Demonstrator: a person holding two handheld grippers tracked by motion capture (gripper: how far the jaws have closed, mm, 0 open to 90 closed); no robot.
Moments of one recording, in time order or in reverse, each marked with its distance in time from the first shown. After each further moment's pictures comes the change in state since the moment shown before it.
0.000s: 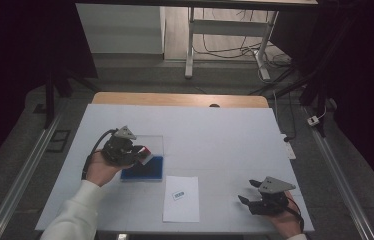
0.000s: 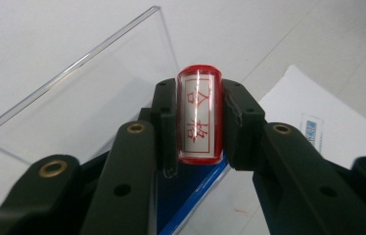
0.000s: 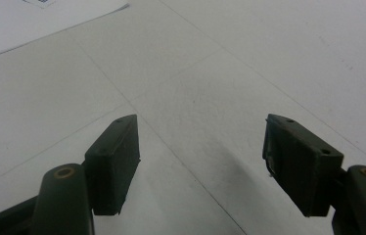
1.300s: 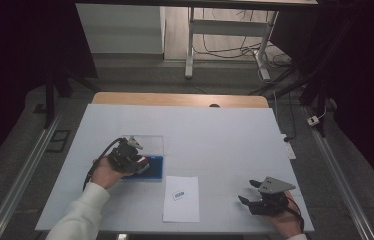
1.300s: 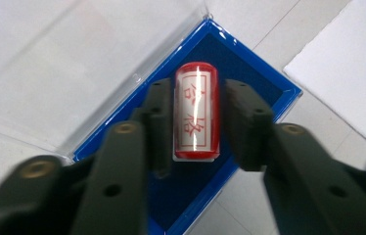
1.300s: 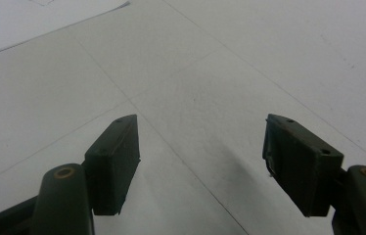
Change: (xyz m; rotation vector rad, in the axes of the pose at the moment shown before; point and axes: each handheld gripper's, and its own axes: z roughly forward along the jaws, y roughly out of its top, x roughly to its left) left arm 0.004 -0.019 0.040 0.175 0.053 0.039; right arm 0.000 -0.001 0.000 0.002 0.006 -0.001
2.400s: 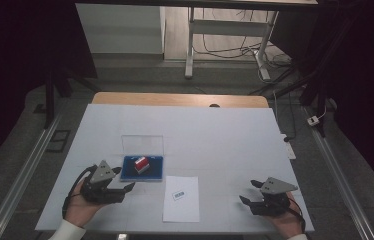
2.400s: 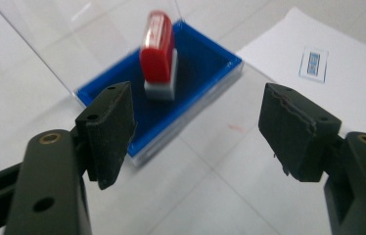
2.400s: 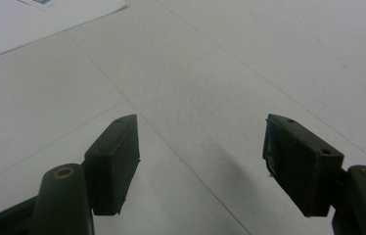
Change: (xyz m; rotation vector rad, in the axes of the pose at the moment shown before) left arm -0.042 -0.091 -0.047 -0.292 0.062 -0.031; right arm -0.001 -0.002 -0.004 -0.016 -0.008 0.008
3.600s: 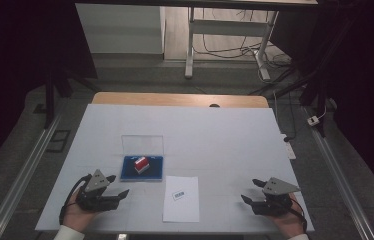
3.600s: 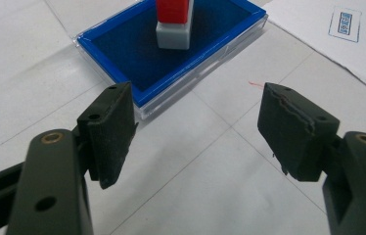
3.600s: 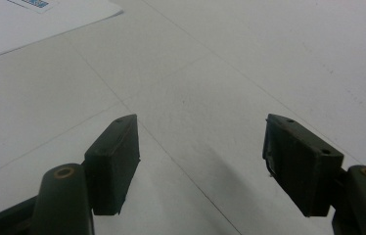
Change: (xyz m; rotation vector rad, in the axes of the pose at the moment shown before) left arm 0.007 -0.035 0.010 0.013 0.013 -0.039; right arm -0.002 -0.001 -0.004 -0.023 -0.016 -0.015
